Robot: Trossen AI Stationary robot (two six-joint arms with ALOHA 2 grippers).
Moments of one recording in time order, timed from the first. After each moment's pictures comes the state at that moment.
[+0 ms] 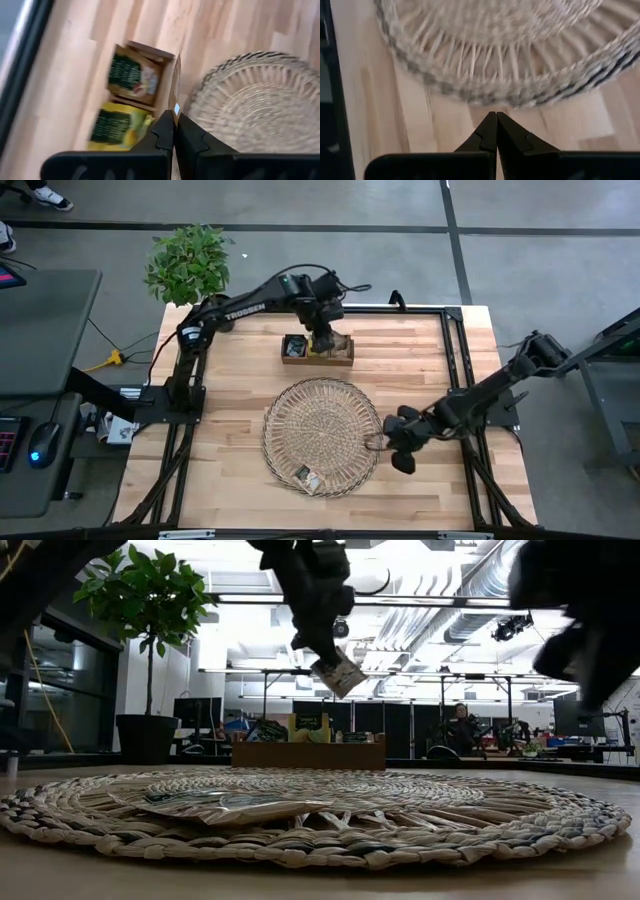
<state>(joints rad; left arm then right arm) 0.40 2.03 2.06 -1.13 0.19 0.09 0.52 1.34 0.74 -0.46 0.09 0.81</state>
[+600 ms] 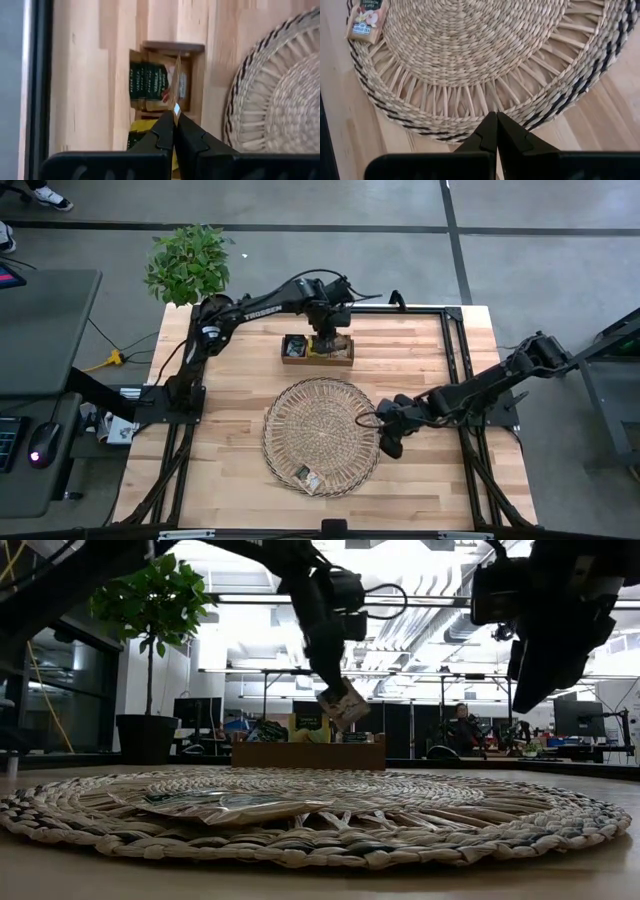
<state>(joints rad) 0.42 2.17 2.15 -1.12 0.13 0.37 0.36 1.34 0.74 -0.42 0.10 0.84</state>
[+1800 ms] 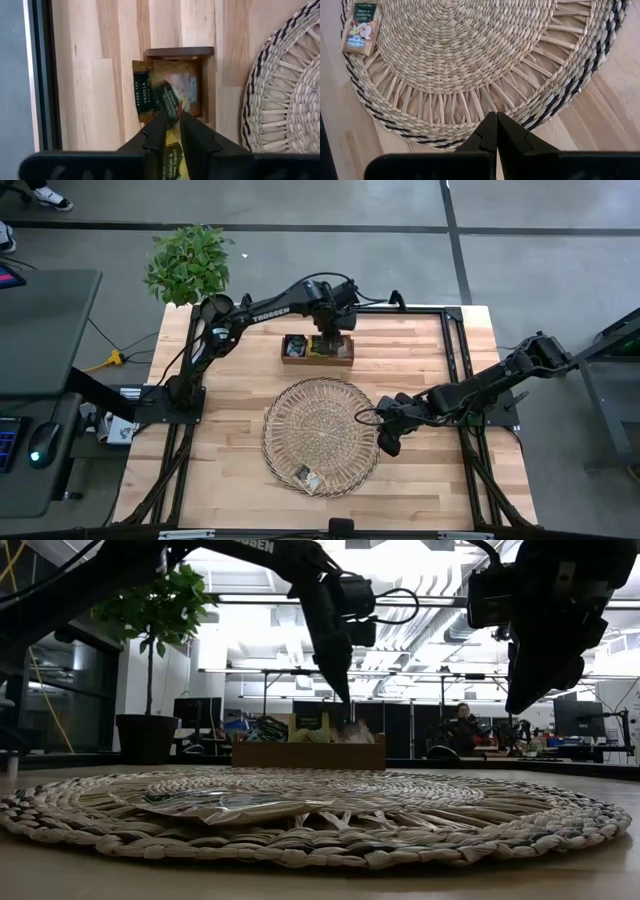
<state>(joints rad) 0.40 2.28 2.28 -1.18 0.07 0.47 0.35 1.34 0.74 -0.42 0.11 0.88</state>
